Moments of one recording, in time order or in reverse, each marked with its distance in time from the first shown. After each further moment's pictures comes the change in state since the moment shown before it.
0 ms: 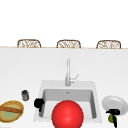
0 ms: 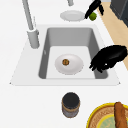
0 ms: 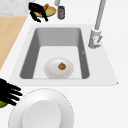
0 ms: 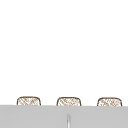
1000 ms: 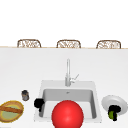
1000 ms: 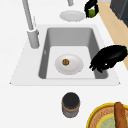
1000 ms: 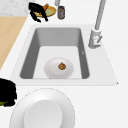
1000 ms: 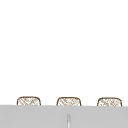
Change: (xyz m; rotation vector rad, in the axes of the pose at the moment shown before) left hand 0.000 0.000 0.000 0.000 0.000 0.000; right hand -0.017 -0.018 -0.017 -0.179 -0.033 -0.004
